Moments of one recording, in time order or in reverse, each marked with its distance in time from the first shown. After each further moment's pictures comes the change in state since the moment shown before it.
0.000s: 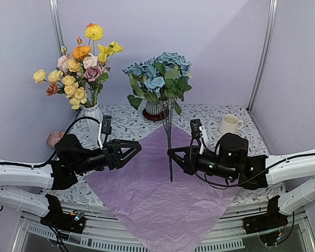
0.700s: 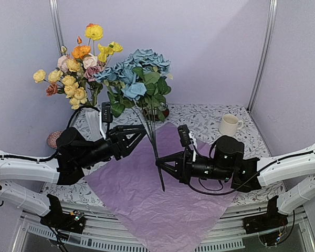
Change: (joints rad) left arm -0.045 0.108 0.119 0.159 -0.080 0.103; right arm 0.011 0.082 -0.002 0.176 -0.270 -0.089
